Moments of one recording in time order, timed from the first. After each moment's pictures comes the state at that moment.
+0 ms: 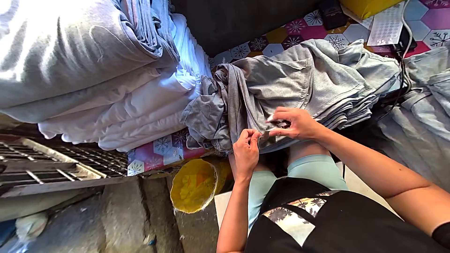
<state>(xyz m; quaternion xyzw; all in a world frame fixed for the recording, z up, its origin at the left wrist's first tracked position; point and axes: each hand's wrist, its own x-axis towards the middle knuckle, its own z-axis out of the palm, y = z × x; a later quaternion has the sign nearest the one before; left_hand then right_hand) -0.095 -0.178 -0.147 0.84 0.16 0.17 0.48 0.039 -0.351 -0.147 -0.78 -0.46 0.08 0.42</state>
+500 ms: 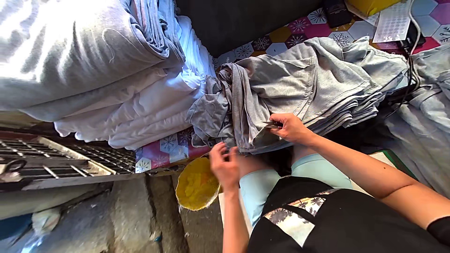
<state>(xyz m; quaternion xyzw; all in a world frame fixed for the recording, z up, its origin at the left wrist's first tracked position) -0.159 -0.126 -0.162 0.87 0.27 0.22 0.34 0.014 -0.322 -0.160 -0.79 -0.34 0.13 0.50</state>
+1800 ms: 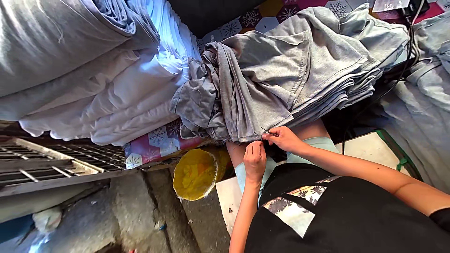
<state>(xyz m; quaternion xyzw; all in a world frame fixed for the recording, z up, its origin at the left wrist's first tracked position) -0.158 -0.207 -0.250 0.92 0.06 0.29 0.26 -0.052 -0.334 -0.207 -0.73 -0.11 0.36 0.57</state>
